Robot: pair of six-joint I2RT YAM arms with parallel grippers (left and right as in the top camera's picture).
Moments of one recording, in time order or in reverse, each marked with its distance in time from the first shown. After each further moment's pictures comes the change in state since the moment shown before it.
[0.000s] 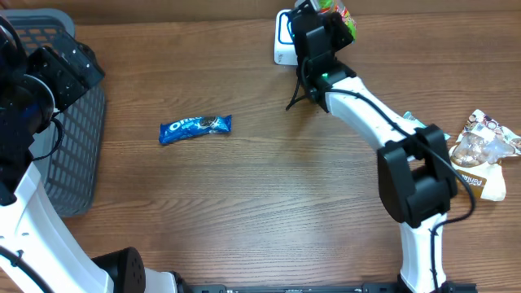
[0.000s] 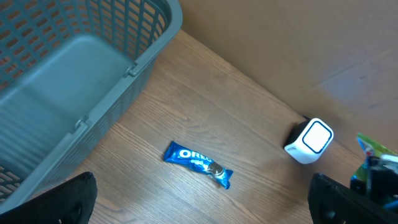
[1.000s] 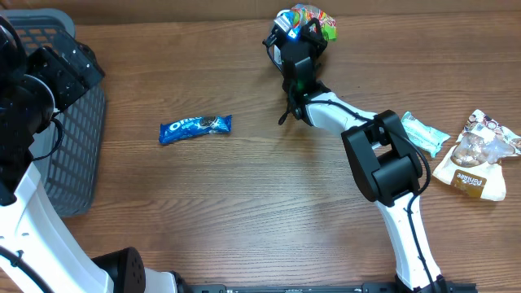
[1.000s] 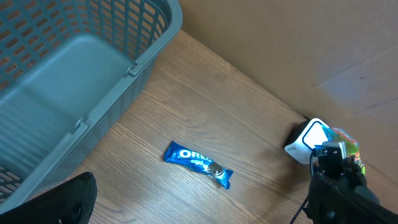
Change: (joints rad) left arm 0.000 0.000 0.000 0.000 0.000 0.000; right arm 0.021 0.255 -0.002 0.536 -0.036 -0.494
